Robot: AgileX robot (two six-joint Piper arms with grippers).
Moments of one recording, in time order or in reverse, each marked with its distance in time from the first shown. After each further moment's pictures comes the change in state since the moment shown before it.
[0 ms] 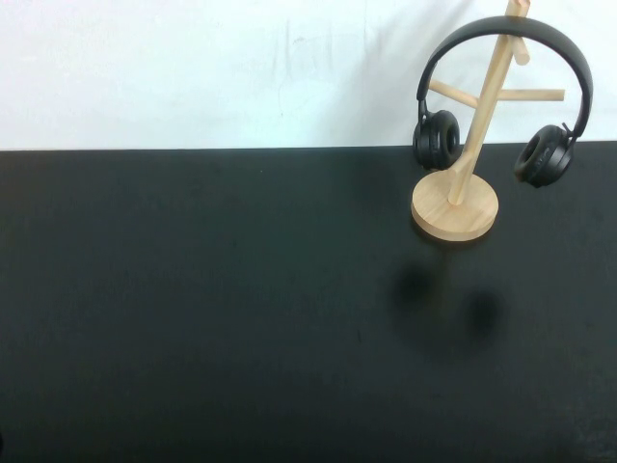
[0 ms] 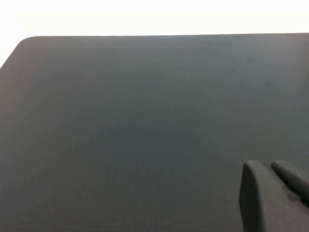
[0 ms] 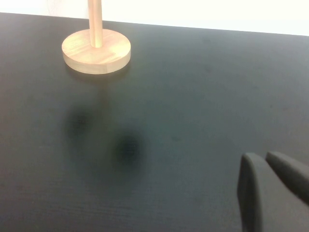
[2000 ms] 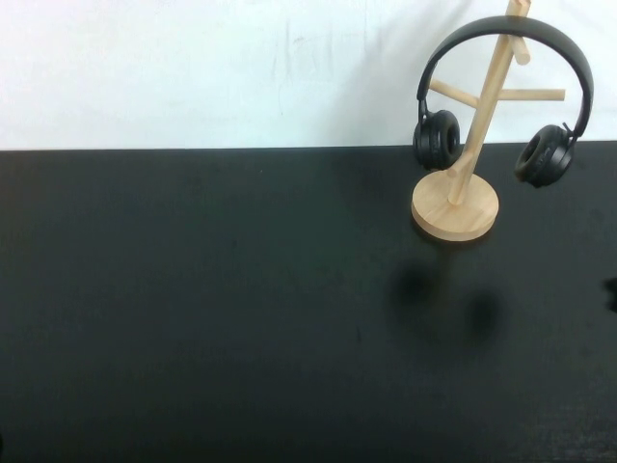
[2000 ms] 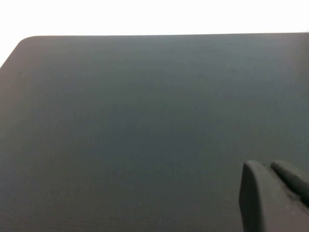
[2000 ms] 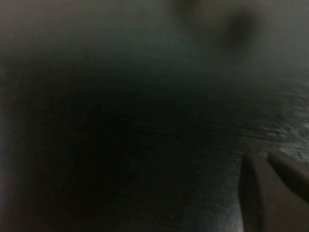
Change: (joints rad) right arm 0.284 1.151 -0.971 0.134 0.508 0.092; left arm 0.000 0.000 0.000 0.000 0.000 0.000
